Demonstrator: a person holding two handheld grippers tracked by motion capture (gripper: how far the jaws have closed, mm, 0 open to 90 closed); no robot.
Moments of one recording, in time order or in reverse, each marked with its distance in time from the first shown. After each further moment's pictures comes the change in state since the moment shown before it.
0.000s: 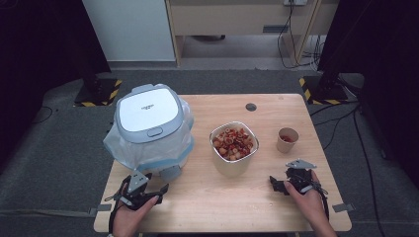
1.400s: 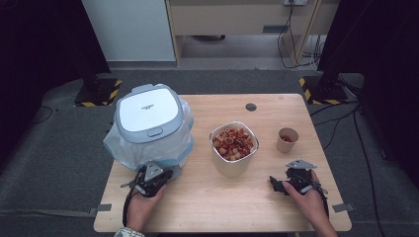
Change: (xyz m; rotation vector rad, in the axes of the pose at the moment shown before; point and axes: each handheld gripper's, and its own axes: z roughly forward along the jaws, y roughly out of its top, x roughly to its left) left arm -0.001 0.017 0.045 0.045 -0.025 0.074; right arm -0.001 0.000 0.000 0.001 0.005 -0.007
